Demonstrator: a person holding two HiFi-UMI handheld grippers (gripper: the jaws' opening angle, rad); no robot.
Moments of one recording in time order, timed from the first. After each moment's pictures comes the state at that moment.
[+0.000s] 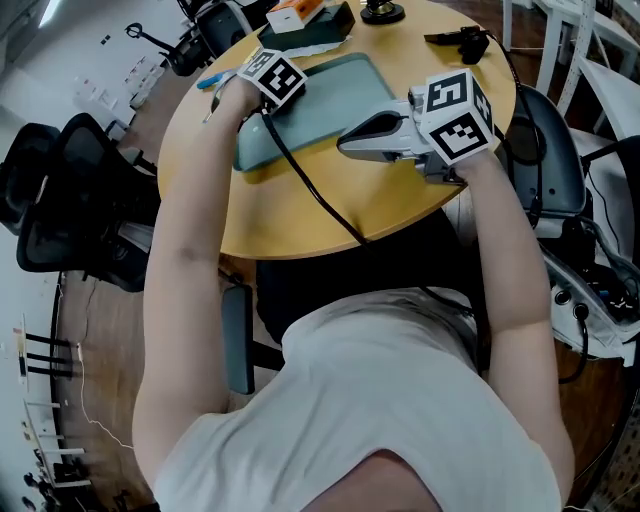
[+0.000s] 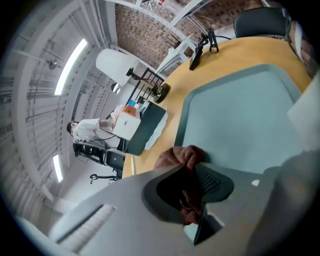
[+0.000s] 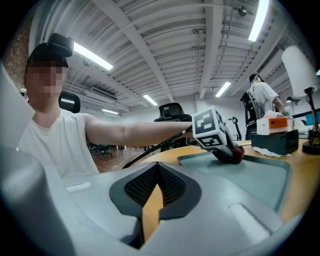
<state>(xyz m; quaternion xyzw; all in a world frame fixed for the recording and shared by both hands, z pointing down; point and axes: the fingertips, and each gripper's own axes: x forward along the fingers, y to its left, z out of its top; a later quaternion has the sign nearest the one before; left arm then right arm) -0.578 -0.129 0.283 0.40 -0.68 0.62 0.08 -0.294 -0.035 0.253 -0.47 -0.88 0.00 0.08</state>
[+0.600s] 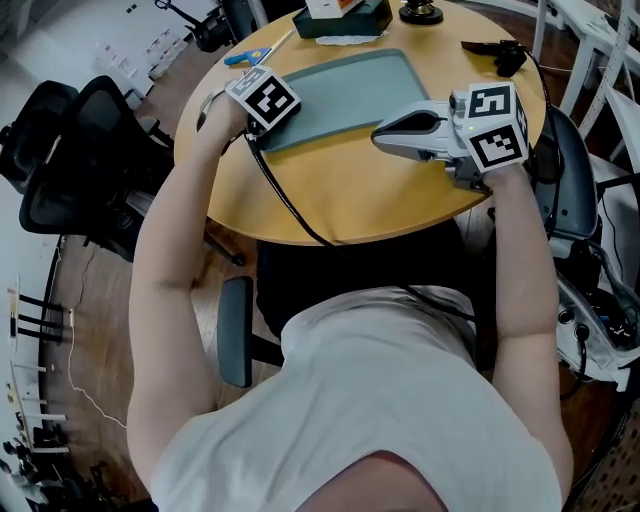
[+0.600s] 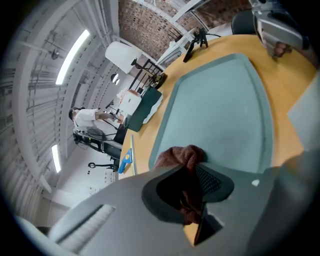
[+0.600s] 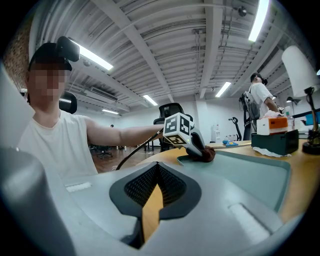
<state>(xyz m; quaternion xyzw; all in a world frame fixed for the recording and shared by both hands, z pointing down) -0.562 -0.021 0.282 0.38 -0.67 0.62 0.12 -0.292 -0.036 0.246 -0.46 -0.88 0.01 0.08</state>
